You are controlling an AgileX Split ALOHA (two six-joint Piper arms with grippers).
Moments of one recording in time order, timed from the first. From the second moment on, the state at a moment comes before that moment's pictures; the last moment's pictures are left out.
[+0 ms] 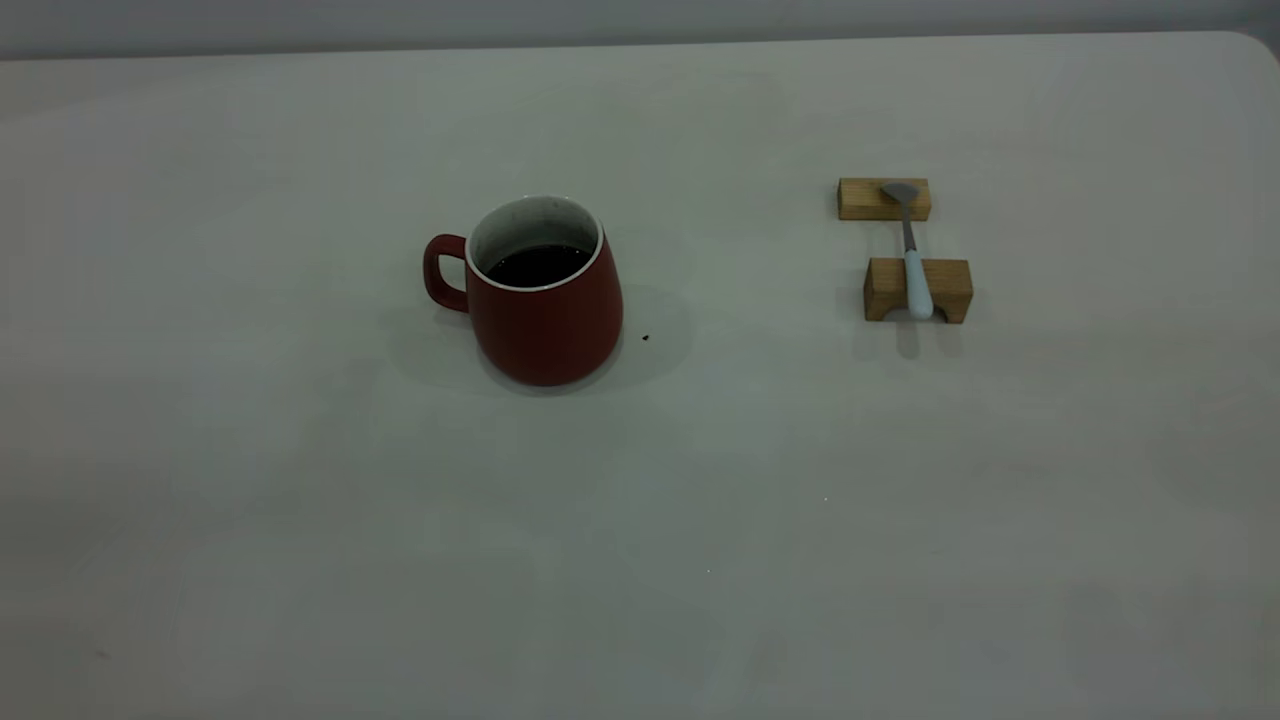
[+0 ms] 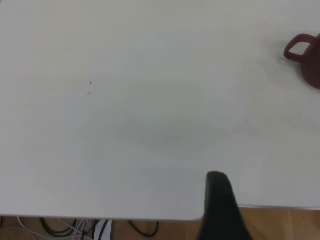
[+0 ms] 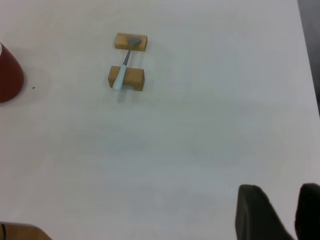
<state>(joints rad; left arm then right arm) 0.08 -0.02 -0.49 -0.01 1.14 0.02 0.05 0.02 -0.47 0.03 1.14 -0.06</state>
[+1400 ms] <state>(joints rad) 0.08 -0.02 -0.49 -0.02 1.14 0.02 0.05 0.35 -0.52 0.07 1.00 -0.03</state>
